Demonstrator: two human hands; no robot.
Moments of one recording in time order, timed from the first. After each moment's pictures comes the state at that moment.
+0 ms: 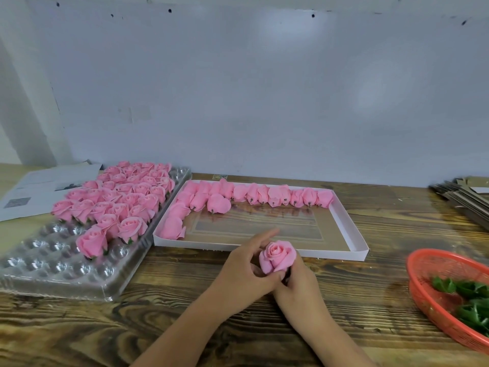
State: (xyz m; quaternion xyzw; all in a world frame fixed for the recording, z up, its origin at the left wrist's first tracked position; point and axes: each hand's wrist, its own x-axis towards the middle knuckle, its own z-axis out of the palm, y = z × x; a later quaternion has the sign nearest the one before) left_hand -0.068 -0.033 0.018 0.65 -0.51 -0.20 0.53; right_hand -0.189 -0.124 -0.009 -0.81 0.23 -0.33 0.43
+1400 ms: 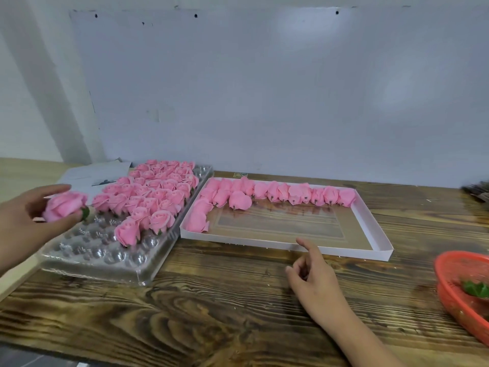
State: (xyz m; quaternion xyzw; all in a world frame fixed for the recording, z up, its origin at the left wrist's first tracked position) left_hand 0.166 0.232 0.077 0.83 -0.28 0.06 0.49; right_hand -0.187 -0.121 -0.003 -0.82 0.28 -0.24 0.44
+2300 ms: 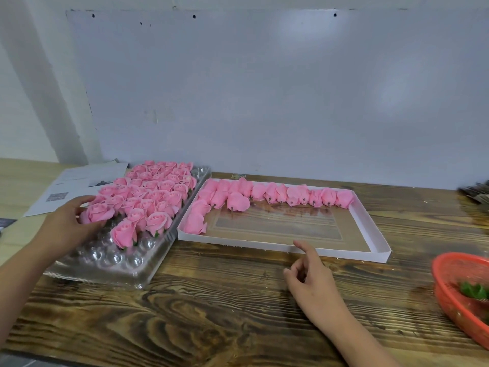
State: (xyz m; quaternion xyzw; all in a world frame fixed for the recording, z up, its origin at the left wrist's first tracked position) left_hand 0.209 0.173 0.039 0.90 -0.21 0.06 0.36; right_hand -0.187 -0.119 0.003 -0.82 0.30 -0.23 0.44
